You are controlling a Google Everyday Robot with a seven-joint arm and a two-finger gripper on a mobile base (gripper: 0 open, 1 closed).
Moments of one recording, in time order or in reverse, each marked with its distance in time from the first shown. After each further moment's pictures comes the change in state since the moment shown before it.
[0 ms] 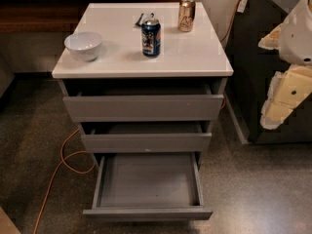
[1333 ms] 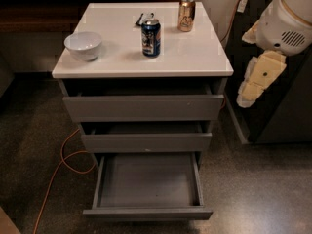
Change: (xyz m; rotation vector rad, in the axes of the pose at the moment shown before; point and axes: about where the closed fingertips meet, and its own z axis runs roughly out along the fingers) arm -0.021 -0.047 0.031 -0.029 -0.085 0.056
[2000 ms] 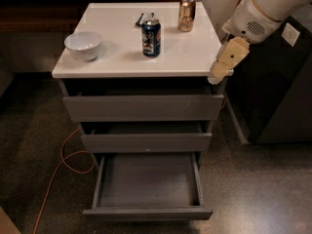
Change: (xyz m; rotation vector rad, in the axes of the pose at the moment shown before) arm -0.043 -0.070 0.046 0.020 -0.143 0.071
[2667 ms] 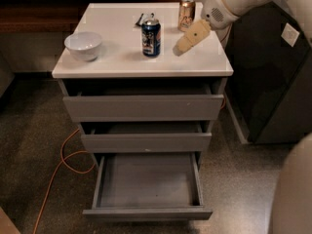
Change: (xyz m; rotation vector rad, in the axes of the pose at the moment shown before) arm -0.076 -0.078 0.065 -0.006 -0.213 0.224
